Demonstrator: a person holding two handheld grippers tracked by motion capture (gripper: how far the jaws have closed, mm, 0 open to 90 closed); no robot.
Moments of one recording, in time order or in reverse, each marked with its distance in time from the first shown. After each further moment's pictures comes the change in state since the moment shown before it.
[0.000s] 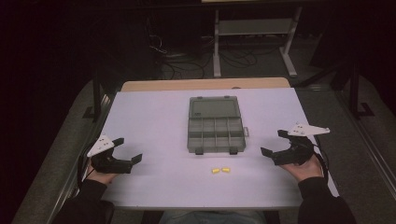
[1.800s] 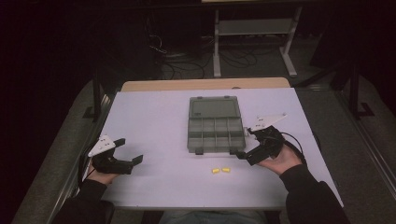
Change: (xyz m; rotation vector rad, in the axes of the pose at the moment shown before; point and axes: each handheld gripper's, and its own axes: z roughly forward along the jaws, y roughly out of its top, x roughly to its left) left arm 0.000 0.000 0.002 0.012 -0.023 0.005; right arm 0.057 0.061 0.044 0.209 0.167 -0.199
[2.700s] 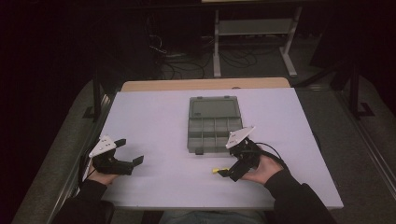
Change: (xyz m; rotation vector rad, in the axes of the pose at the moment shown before) left arm -0.002 0.000 0.000 0.005 -0.006 0.011; right arm 0.040 0.004 0.050 0.130 0.162 -0.128
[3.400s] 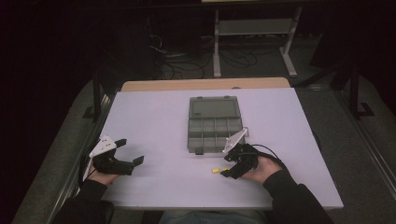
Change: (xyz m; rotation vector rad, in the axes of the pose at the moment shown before) left arm 0.000 0.000 0.001 0.000 -0.006 0.001; right arm -0.009 -0.010 0.021 0.168 0.040 -0.033
